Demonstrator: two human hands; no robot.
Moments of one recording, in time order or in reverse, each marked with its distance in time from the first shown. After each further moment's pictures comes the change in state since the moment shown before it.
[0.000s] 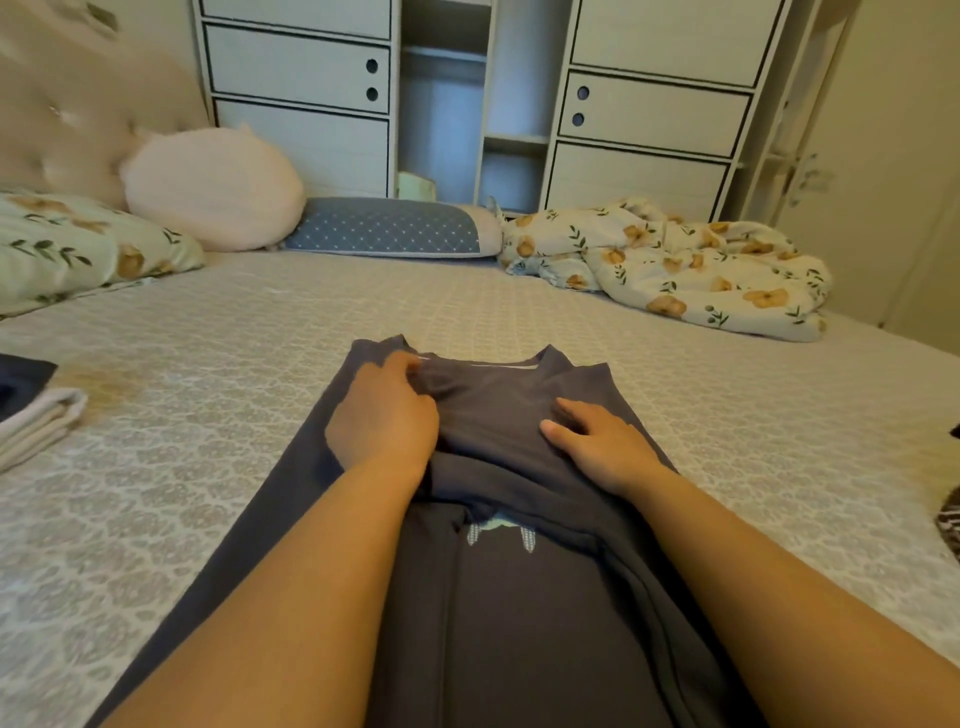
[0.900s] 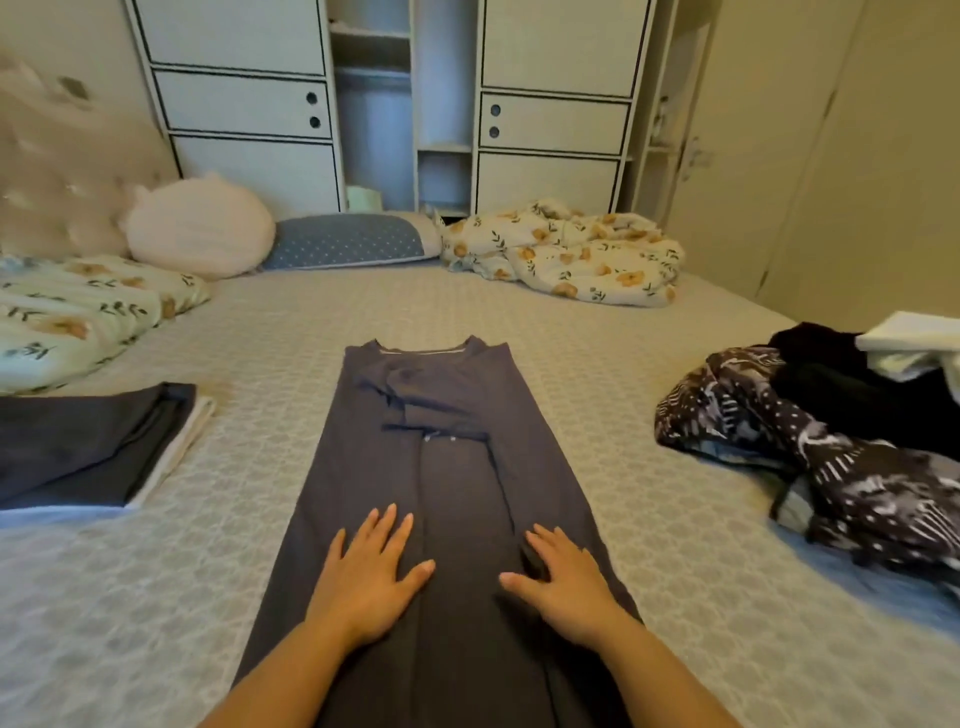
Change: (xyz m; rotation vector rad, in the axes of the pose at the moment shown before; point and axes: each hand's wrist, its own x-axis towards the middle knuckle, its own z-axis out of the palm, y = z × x) left_hand -0.239 -0.062 -0.120 0.416 -0.660 0.362; right_hand -0.352 -0.052 -0.036 0.080 -0.259 0.203
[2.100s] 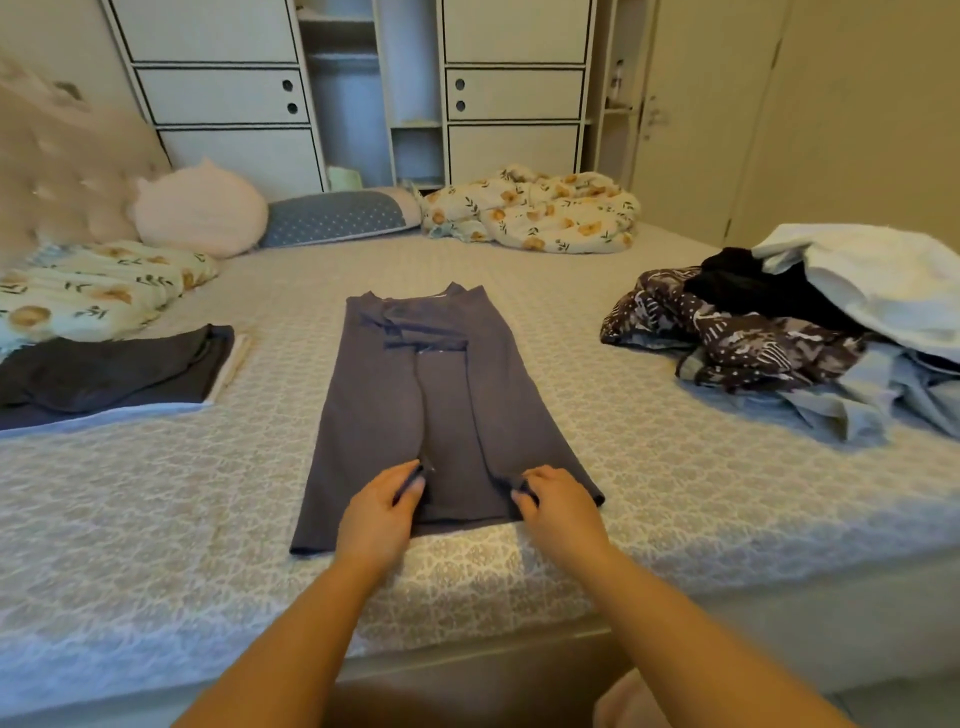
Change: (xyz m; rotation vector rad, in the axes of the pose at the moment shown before) left_hand -0.187 0.047 0.001 -0.726 0.329 -0.009; right_hand -0.159 0.008 0.057 -0.132 0.362 -0.125
